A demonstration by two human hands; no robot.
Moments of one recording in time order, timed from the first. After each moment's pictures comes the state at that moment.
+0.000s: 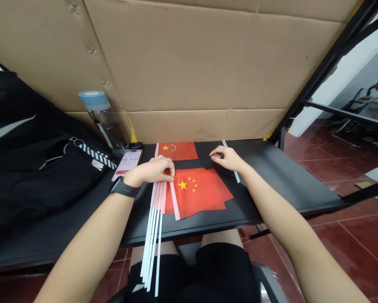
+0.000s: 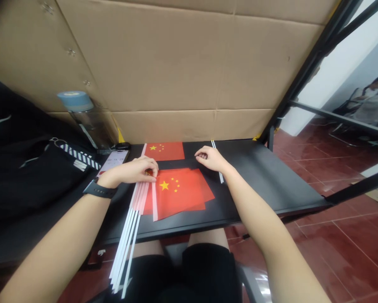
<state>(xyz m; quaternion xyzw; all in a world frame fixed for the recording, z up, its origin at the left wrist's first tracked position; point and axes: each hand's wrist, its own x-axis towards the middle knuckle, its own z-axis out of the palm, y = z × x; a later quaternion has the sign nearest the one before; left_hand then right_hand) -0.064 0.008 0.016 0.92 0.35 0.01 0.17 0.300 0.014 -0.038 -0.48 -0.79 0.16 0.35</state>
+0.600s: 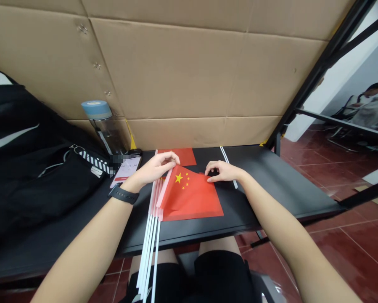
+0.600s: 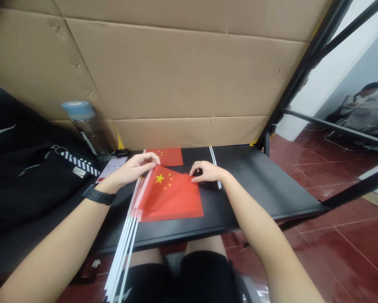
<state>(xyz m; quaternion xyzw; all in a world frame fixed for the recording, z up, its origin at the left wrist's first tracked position) -0.050 -0.005 0.025 0.81 0.30 0.32 0.39 0.292 0.000 -0.029 -0.40 -0.84 0.29 0.20</state>
